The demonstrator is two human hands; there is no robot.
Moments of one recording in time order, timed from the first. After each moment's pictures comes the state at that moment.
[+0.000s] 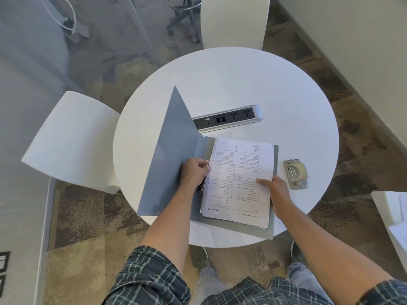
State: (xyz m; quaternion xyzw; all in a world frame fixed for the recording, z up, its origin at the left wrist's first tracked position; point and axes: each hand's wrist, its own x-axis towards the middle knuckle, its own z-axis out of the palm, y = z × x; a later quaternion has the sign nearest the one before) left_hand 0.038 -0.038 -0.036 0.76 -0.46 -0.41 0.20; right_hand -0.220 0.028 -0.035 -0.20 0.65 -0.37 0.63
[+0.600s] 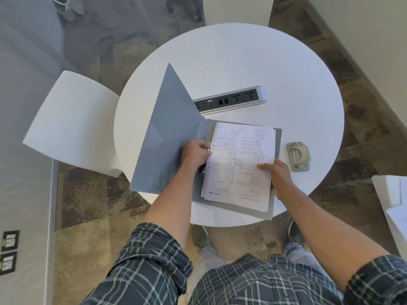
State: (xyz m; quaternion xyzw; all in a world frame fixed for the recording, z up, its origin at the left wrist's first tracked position) left_hand 0.038 -0.040 -0.024 0.79 -0.43 -0.42 0.15; right_hand -0.222 0.031 -0.036 -0.20 0.65 -0.36 0.64
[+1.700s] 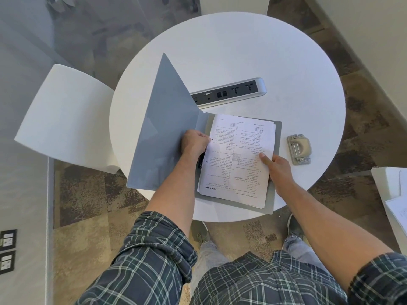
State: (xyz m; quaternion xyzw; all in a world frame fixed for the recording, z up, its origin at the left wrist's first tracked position) left_hand 0.032 -0.059 -0.029 0.81 -0.37 -0.42 0.18; right_hand -0.218 0.035 -0.059 -0.24 0.68 -0.34 0.60
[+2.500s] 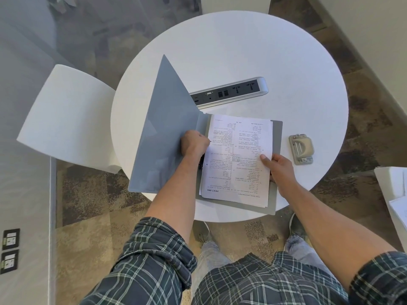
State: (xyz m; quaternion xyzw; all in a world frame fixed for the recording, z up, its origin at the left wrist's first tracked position) left_hand 0.032 -0.059 -0.029 0.83 -0.39 -0.36 0.14; right_hand -0.224 0.037 -0.061 -0.25 0.68 -0.33 0.61
